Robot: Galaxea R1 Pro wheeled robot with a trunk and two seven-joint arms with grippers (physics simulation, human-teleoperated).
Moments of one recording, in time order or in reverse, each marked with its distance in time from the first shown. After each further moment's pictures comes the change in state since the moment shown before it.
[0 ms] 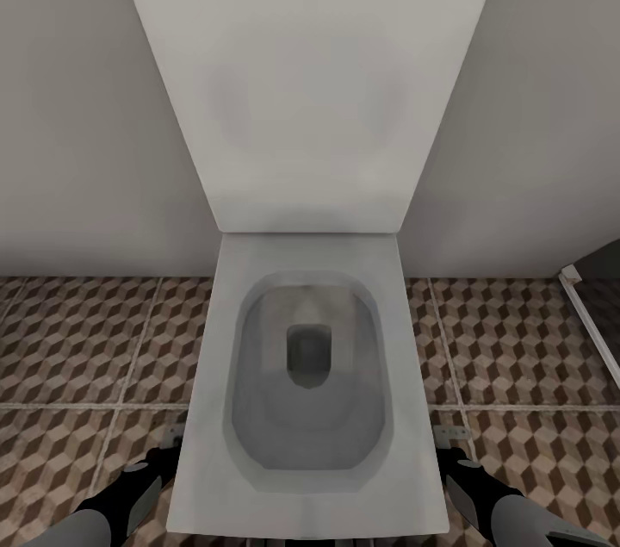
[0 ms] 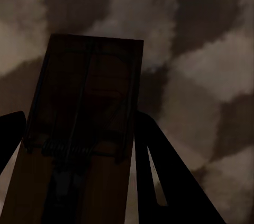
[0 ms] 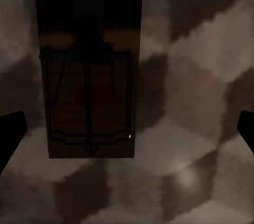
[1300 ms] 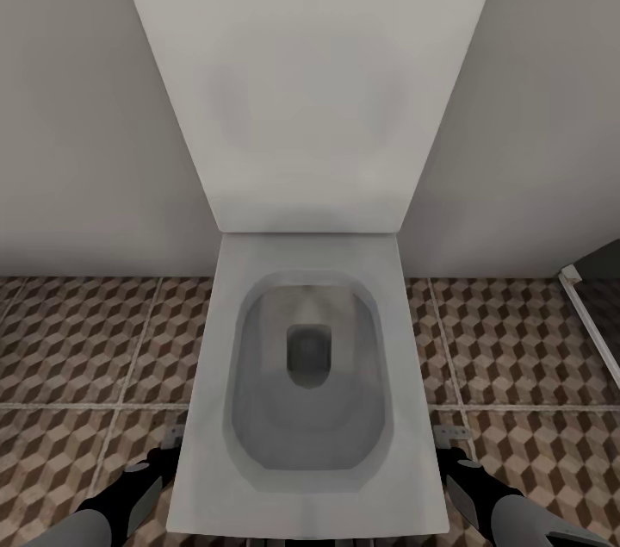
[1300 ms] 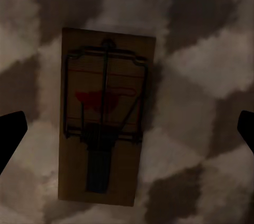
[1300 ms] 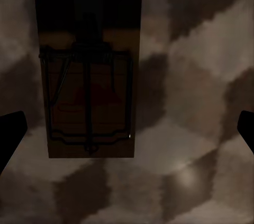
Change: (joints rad) left arm 0.000 -0.001 -0.015 0.001 0.003 0.000 -0.004; right arm 0.000 0.000 0.001 0.000 0.000 0.000 0.000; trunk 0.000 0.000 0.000
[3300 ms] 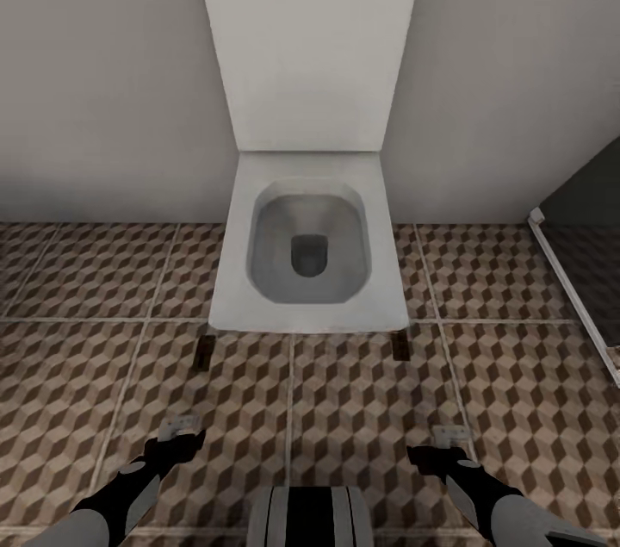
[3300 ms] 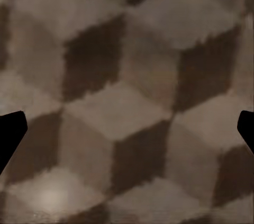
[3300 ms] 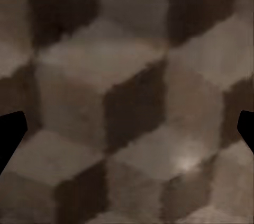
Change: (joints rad) left arm 0.000 0.008 0.012 -0.009 0.018 -0.109 0.006; right arm 0.000 0.001 0.002 -0.001 0.007 -0.006 0.000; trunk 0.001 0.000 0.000
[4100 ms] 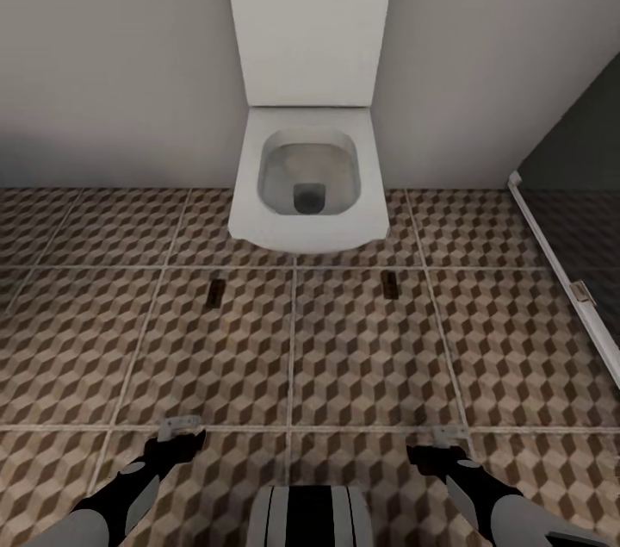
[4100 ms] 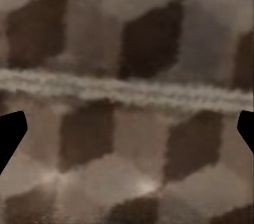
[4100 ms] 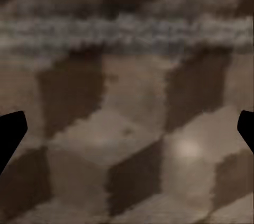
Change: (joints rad) left arm 0.000 0.001 -0.001 0.001 0.000 -0.001 -0.002; right arm 0.000 0.001 0.004 0.000 0.002 -0.003 0.000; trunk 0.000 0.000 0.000
